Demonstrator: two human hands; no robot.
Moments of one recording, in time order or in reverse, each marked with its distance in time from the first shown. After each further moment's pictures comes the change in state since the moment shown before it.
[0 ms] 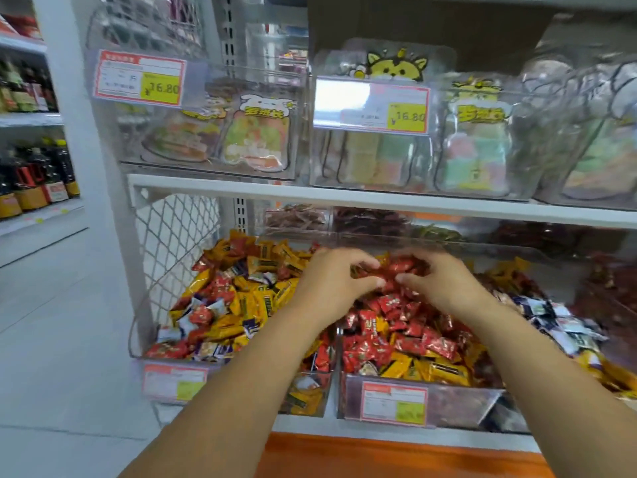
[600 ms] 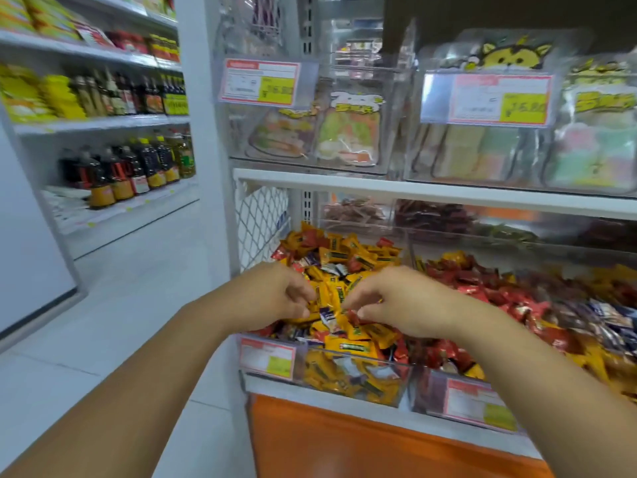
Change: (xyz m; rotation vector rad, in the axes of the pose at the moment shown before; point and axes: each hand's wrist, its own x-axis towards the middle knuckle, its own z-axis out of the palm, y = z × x) left_hand -0.081 -0.077 -0.140 0.257 -0.329 -0.263; right_hand -0.015 -0.126 0.068 -0.193 -0.535 -0.379
